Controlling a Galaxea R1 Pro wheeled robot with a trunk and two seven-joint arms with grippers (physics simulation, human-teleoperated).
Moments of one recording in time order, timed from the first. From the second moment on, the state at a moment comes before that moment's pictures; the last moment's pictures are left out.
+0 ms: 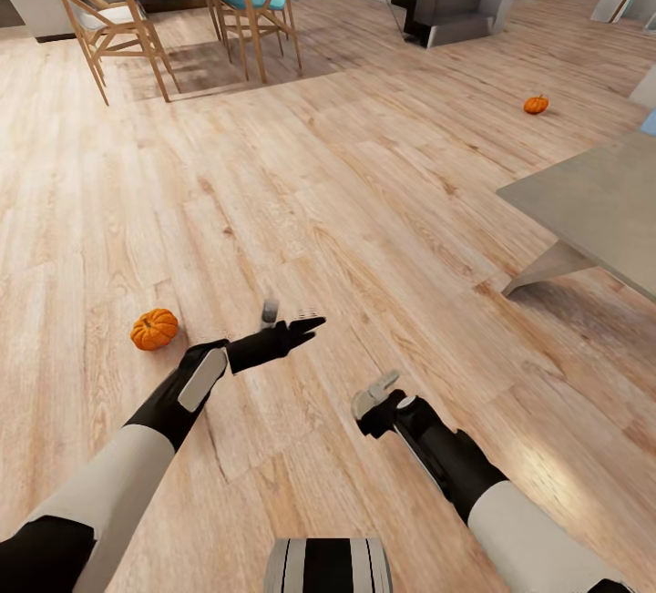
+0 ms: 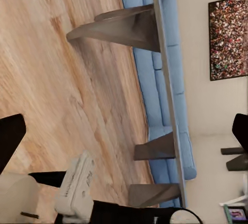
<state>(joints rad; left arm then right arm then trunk) -0.87 0.04 -0.22 -0.78 0.83 0.68 -0.77 -0.70 0.00 0.49 -0.85 0.11 0.64 0.16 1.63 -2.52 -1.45</state>
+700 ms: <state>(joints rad) -0.76 0.13 -0.30 -0.86 0.82 0.75 -0.70 -0.71 0.00 0.45 -0.97 0.11 0.61 0.17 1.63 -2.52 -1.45</state>
